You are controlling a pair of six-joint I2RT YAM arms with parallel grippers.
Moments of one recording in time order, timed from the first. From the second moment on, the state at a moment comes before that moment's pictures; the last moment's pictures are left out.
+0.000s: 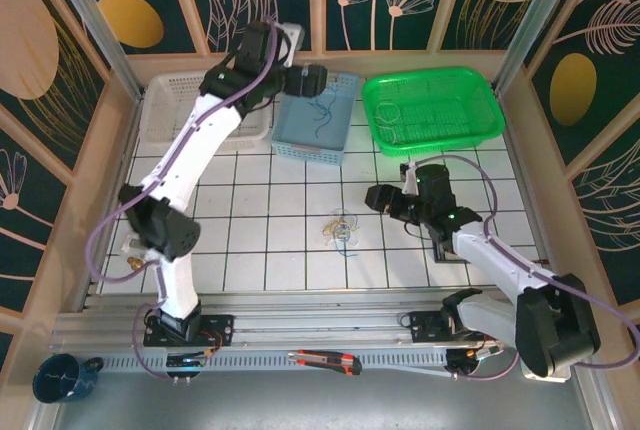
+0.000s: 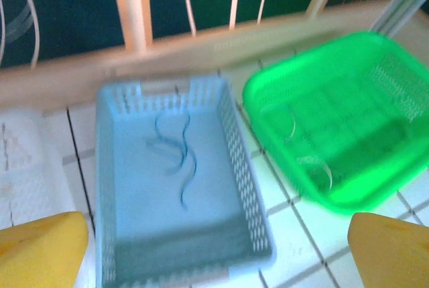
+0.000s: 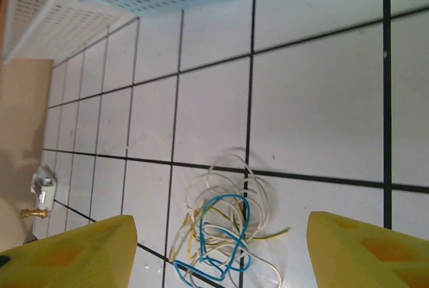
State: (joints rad) left arm -0.50 1.84 2.01 -0.75 0.02 -0.22; right arm 0.40 1.12 0.54 -0.10 -0.40 0.67
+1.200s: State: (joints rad) left arm -0.50 1.04 0.57 0.10 0.11 -0.46; right arm 0.60 1.40 0.59 0.03 -0.28 0.71
